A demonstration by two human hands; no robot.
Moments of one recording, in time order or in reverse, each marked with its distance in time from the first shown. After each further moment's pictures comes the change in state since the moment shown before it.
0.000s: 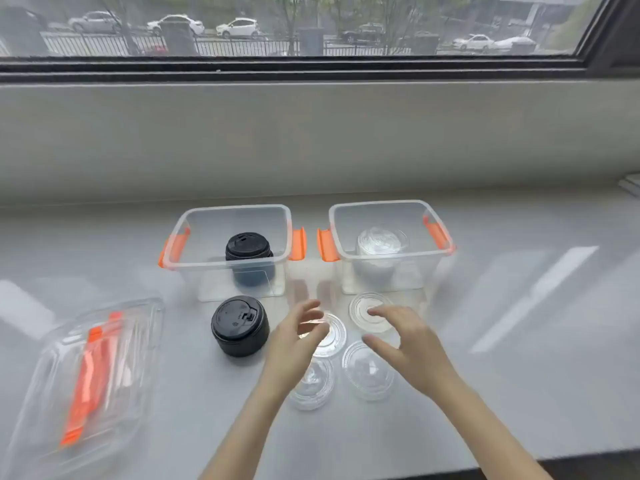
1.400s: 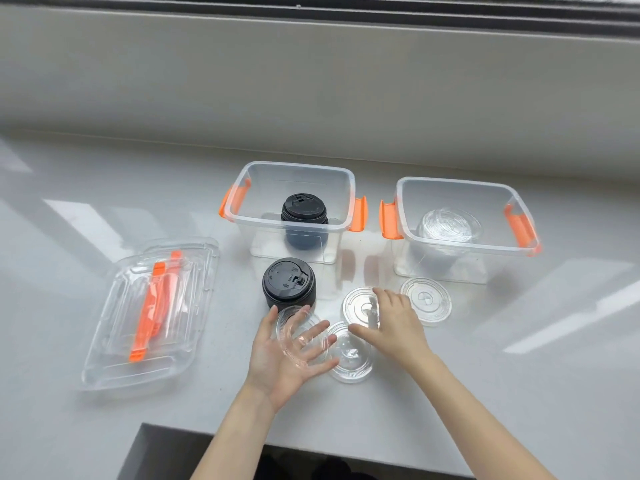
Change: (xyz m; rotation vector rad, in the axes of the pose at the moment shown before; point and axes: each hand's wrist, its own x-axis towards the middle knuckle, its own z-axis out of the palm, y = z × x) left_hand -0.024 -0.061 -0.057 -1.184 -0.007 -0.555; right_hand 0.050 -0.010 0.096 -0.245 -0.325 0.105
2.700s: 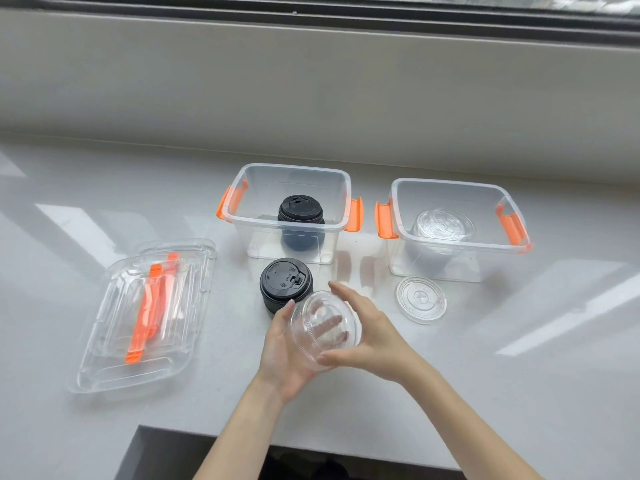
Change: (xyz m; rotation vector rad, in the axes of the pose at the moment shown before) left_hand 0.006 -0.007 0.013 0.056 -0.087 0.031; right_hand -0.045 -0.048 -0.034 0.571 -0.190 -0.240
